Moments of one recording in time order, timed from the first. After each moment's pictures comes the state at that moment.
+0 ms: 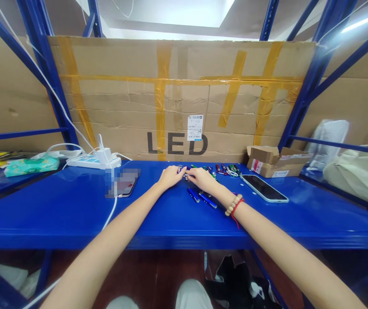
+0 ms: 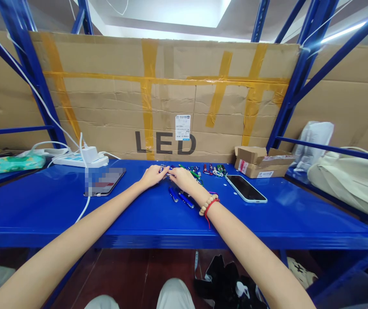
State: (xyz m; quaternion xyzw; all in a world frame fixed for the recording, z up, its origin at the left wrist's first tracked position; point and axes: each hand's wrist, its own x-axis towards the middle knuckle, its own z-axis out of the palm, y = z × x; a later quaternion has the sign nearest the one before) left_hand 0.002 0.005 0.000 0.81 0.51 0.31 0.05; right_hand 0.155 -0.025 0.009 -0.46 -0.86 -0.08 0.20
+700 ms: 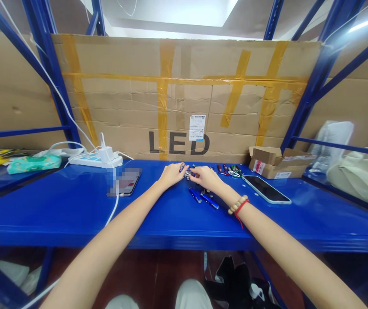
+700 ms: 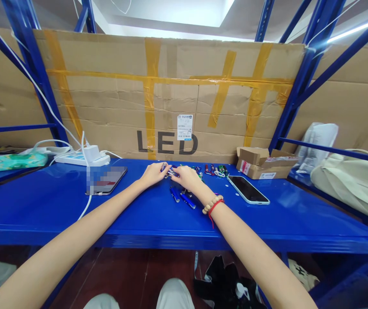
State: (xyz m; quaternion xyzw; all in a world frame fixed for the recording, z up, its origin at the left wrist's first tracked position) left_hand 0.000 0.003 0.005 0.82 0.48 0.31 -0.04; right_hand 0.158 -0.032 0.018 -0.49 -0.84 -0.11 0.19
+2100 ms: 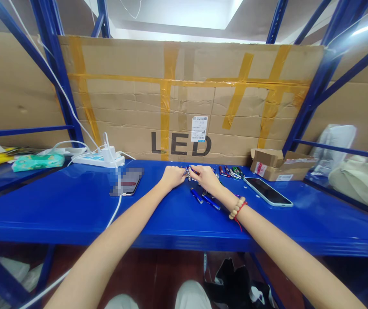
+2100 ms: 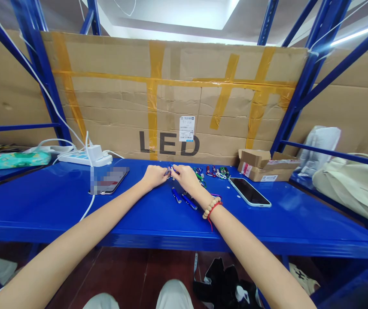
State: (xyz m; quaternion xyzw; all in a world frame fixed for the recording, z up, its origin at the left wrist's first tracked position) left_hand 0.000 0.003 -0.001 0.83 0.50 0.19 -0.17; right_hand 0.150 -0.024 0.010 -0.43 -0.83 -0.09 0.34
